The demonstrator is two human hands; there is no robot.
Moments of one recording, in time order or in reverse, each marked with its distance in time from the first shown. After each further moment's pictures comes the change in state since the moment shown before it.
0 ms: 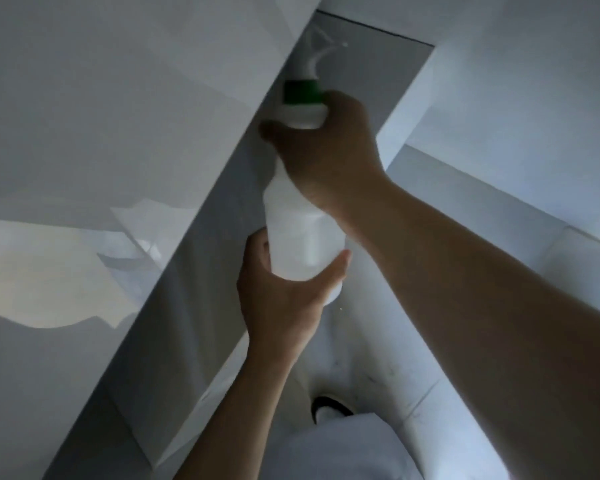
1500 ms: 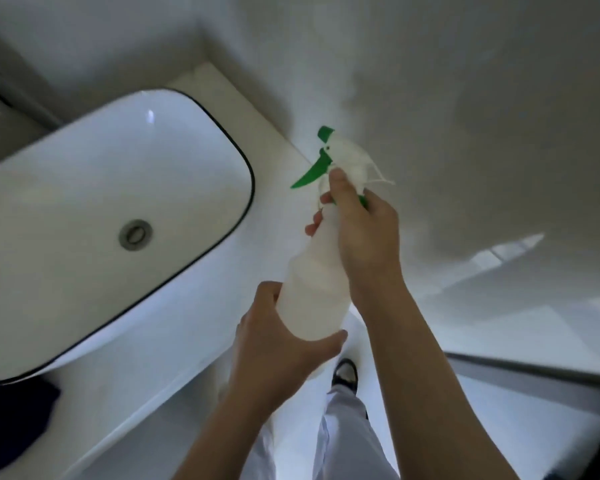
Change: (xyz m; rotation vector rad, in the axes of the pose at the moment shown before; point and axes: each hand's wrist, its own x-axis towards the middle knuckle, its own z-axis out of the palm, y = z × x) left_hand -0.139 0.385 -0.281 -0.018 -0.344 -0.084; right_hand -0.218 -0.459 -0.030 -0.017 0.158 -0.045
